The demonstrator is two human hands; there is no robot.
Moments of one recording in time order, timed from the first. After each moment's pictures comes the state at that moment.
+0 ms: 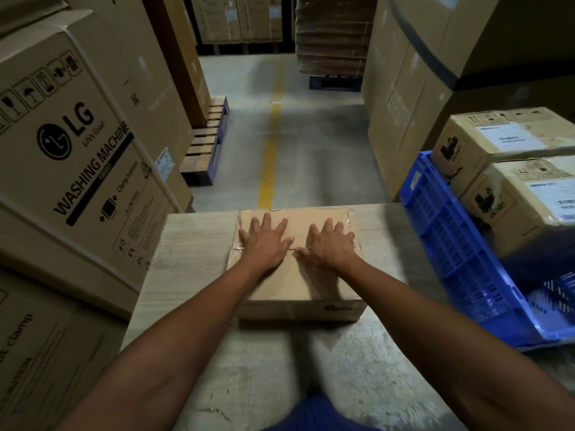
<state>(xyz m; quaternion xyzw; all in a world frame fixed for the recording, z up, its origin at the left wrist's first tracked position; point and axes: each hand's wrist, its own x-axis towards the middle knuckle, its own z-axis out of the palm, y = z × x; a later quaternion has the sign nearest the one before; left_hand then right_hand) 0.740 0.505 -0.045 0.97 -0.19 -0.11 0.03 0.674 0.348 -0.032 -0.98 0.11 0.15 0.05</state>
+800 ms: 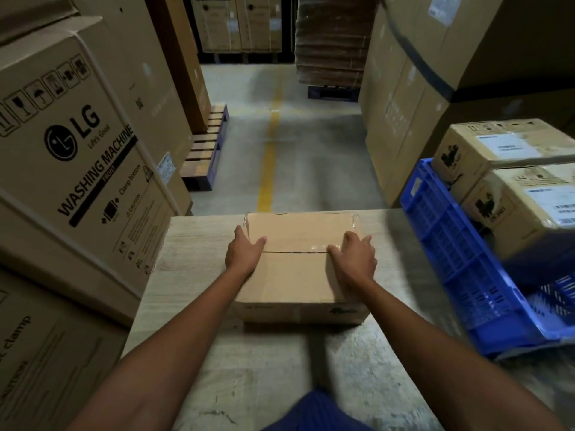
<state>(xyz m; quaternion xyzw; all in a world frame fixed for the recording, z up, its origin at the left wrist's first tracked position) 0.739 0.562 -0.045 0.92 0.08 -0.12 0.37 0.635 0.340 -0.051 -0.89 0.34 -0.01 0.30</state>
